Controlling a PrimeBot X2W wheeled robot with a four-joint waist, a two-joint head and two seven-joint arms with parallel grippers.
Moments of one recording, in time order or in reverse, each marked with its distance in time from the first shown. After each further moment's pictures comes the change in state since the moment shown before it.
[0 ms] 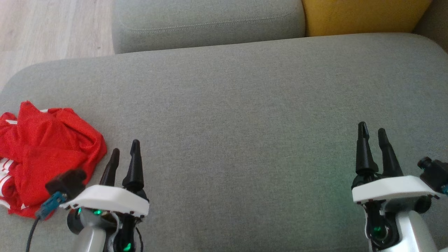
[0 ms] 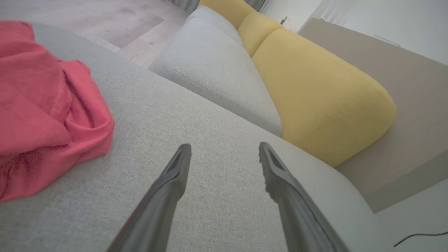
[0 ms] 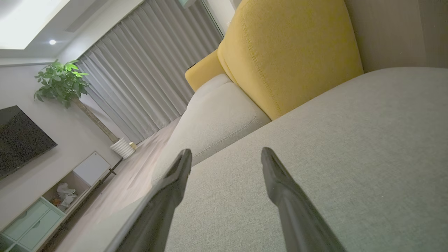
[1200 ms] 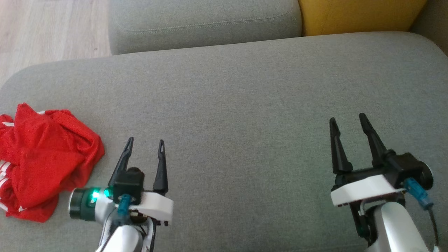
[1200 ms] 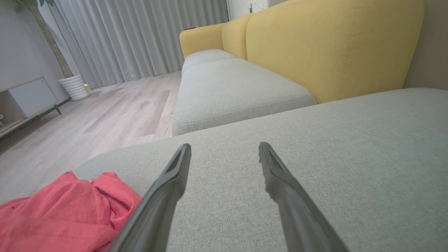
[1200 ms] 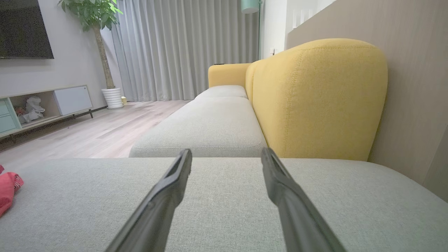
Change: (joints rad) left arm -0.110 0.205 -0.404 0.013 0.453 0.362 -0.105; right arm -0.035 -0.017 0.078 -0.006 -0.502 0.003 -0.105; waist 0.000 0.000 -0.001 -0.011
